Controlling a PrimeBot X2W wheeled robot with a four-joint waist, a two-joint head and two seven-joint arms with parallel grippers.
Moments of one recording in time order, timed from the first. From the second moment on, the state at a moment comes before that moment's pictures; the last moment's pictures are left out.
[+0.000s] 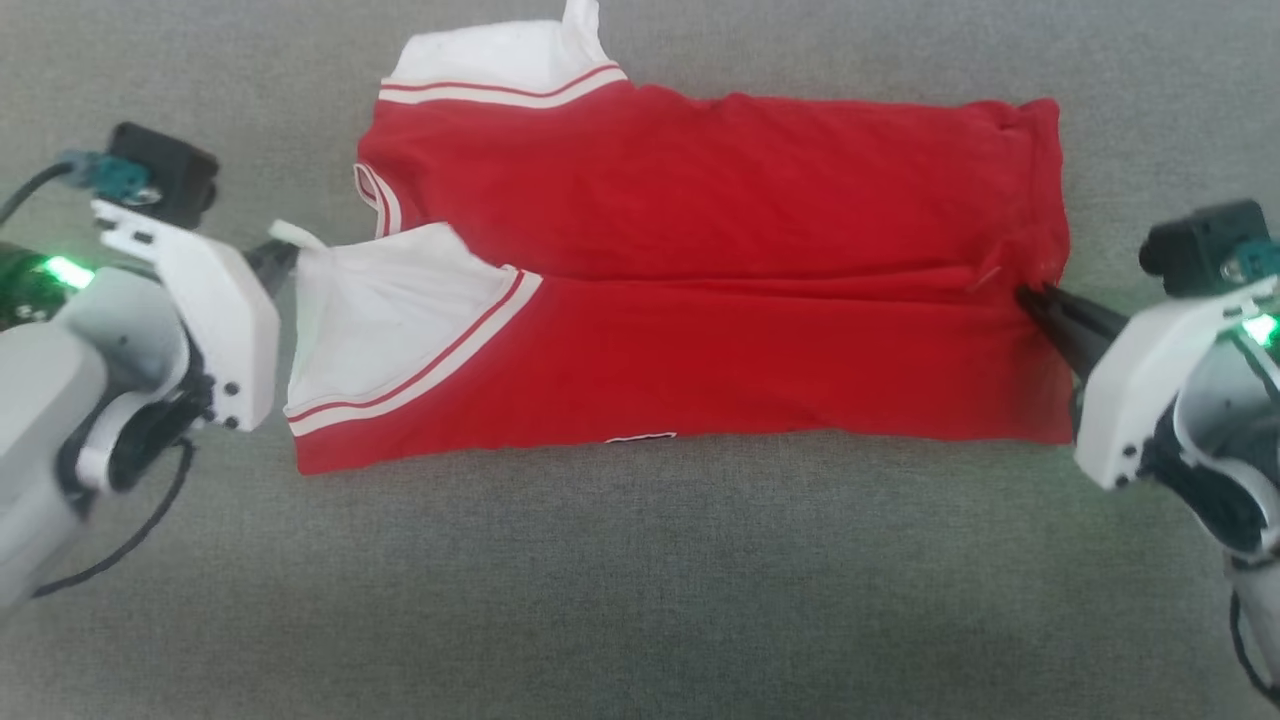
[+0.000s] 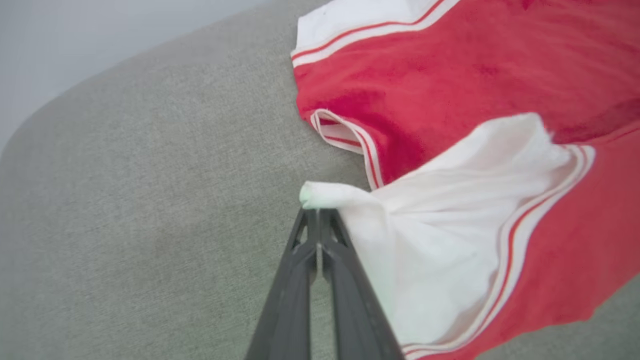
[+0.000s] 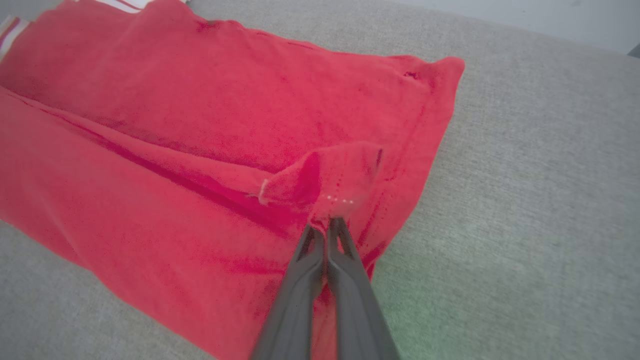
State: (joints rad) left arm -0.96 0.89 -1.00 0.20 -1.08 0.17 0.32; right arm -0.44 -0.47 0.20 0.05 0.57 0.13 0.53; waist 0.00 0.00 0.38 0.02
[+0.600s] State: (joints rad) left arm -1.01 0.68 -1.01 0.62 -1.17 0.00 0.35; right arm -0.62 -0.46 0.34 0.32 0.63 0.13 0.50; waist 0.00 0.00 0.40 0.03
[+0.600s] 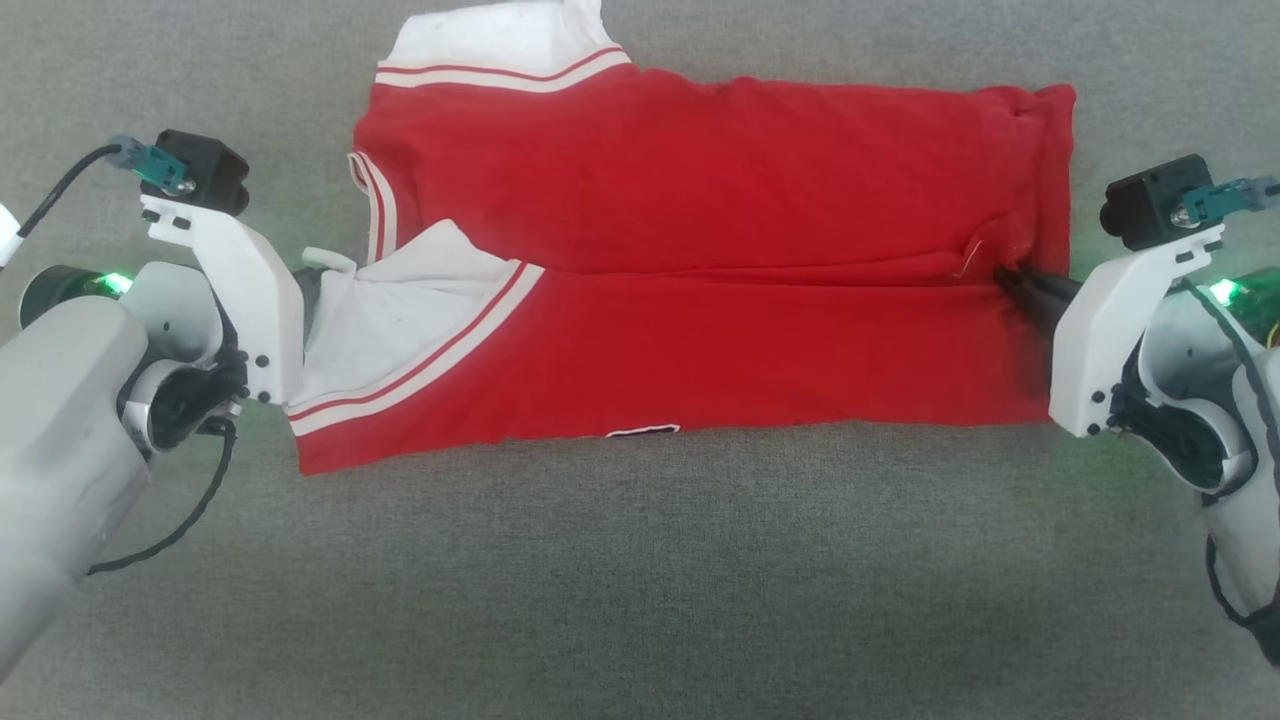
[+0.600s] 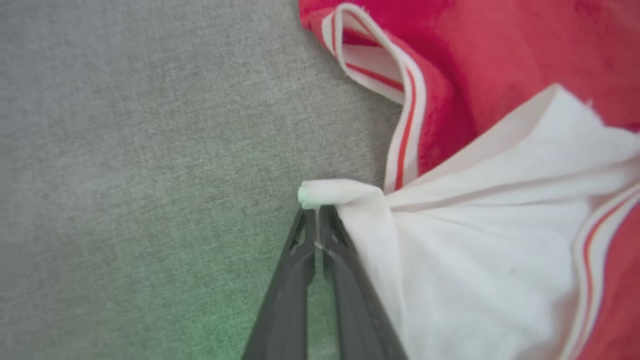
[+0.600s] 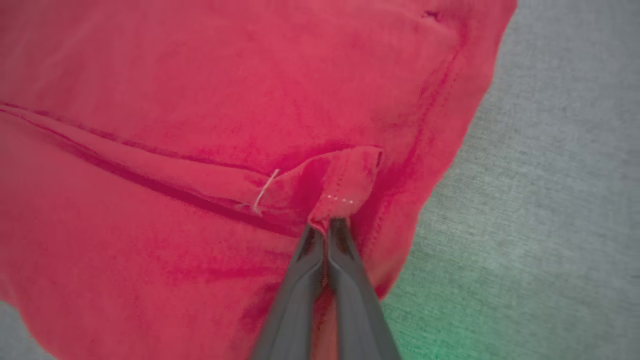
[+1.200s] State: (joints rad) left arm -0.85 0.86 -0.96 0.31 -1.23 0.15 0.30; right arm -0.51 -0.46 0.18 0.15 0.56 0.13 0.29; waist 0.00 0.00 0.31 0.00
